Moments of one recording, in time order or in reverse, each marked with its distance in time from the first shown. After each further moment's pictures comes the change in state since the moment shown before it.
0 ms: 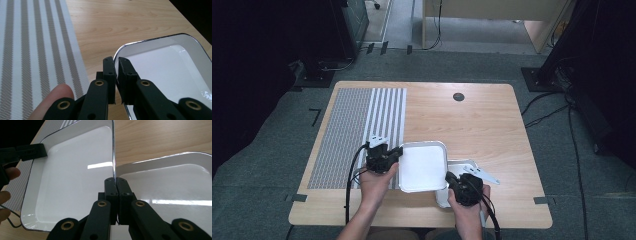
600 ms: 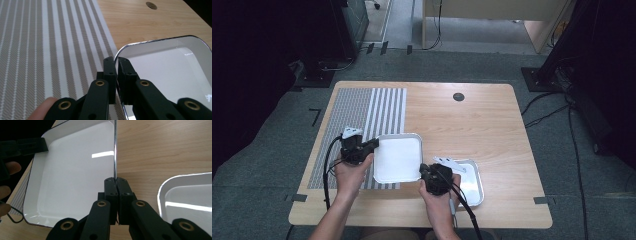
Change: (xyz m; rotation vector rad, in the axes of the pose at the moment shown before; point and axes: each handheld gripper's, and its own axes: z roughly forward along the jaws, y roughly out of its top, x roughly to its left) left arm 0.065 0.021 -0.023 -0.015 0.074 0.003; right arm 0.063 0.004 0.044 0.018 0.034 -0.030
